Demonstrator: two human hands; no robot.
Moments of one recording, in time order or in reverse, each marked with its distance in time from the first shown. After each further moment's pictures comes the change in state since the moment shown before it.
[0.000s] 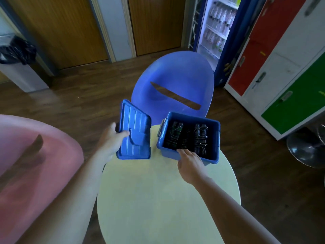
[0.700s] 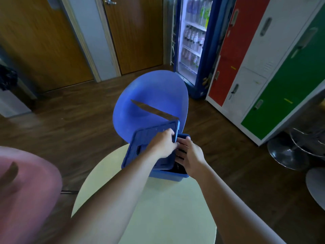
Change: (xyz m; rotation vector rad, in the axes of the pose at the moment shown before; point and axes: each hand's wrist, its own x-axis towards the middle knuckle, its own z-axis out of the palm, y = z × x) left_hand -0.039 0.117 0.216 0.622 -0.368 0.427; right_hand 0.012 0.056 -0.113 1.647 0.112 0.494
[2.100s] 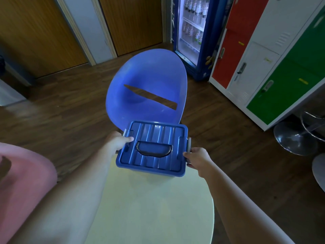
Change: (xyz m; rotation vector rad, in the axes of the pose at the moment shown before) left_hand 0.047 -0.132 -0.012 -0.318 0.065 -0.672; right_hand 0.084 0.026 -0.083 -0.638 0.180 0.128
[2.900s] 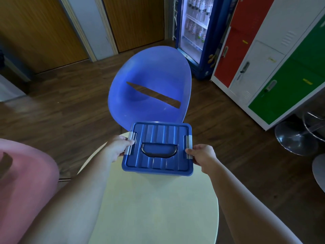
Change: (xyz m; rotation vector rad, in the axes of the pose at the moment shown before) left_hand 0.009 -0.033 -0.003 -0.287 -0.142 -0.026; right_hand 0.007 -0.004 0.006 0.076 0.090 0.023
